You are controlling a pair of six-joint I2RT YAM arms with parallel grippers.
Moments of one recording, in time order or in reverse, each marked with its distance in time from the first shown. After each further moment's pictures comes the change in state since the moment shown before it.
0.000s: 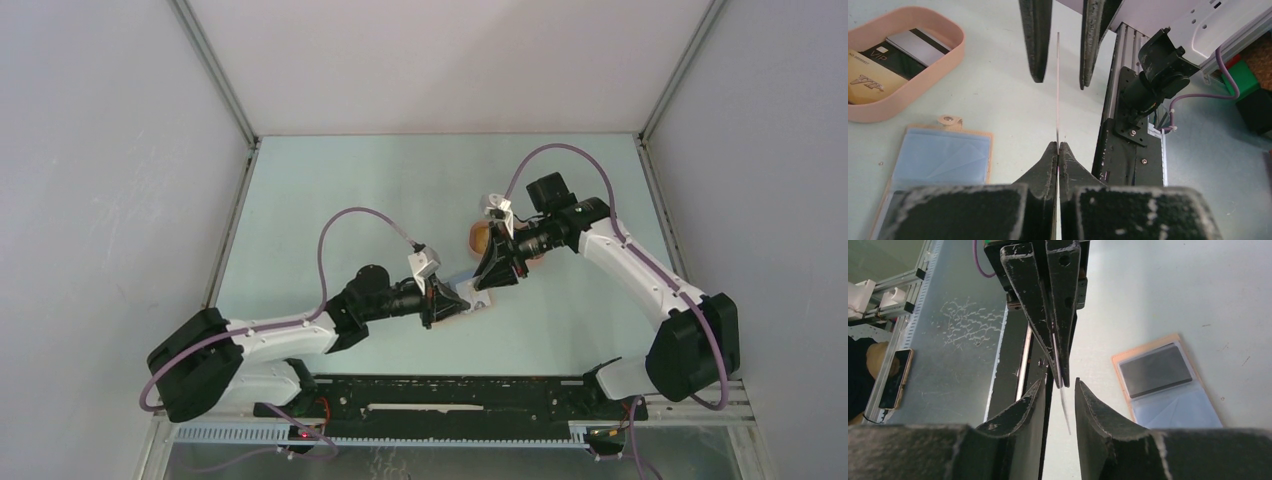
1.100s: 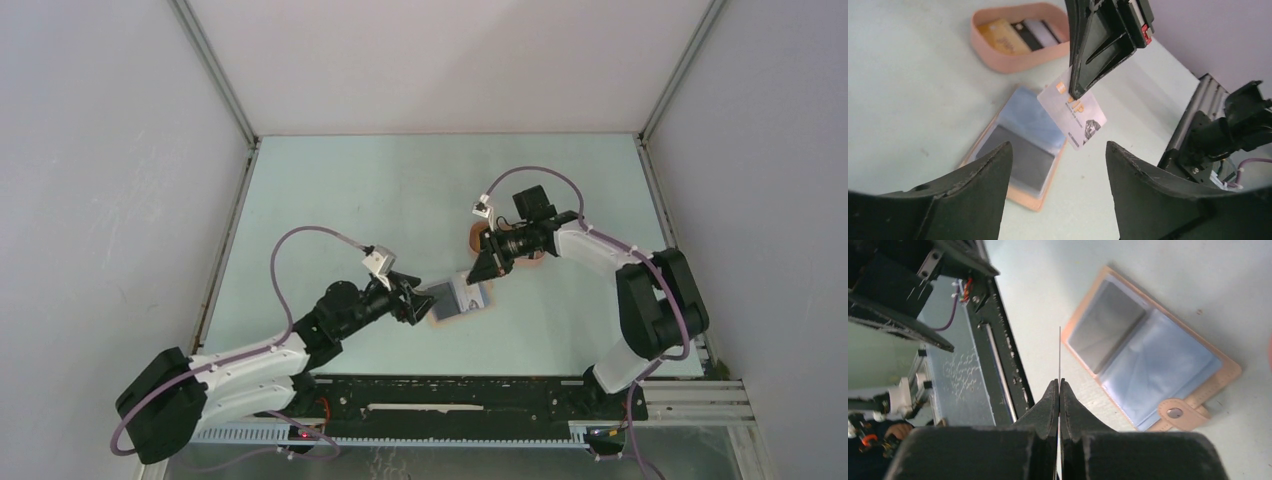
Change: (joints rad) left arm 0.092 -0.277 -0.188 -0.083 -0.314 -0.084; right arm -0.029 0.203 -0.140 0.410 0.203 0.571
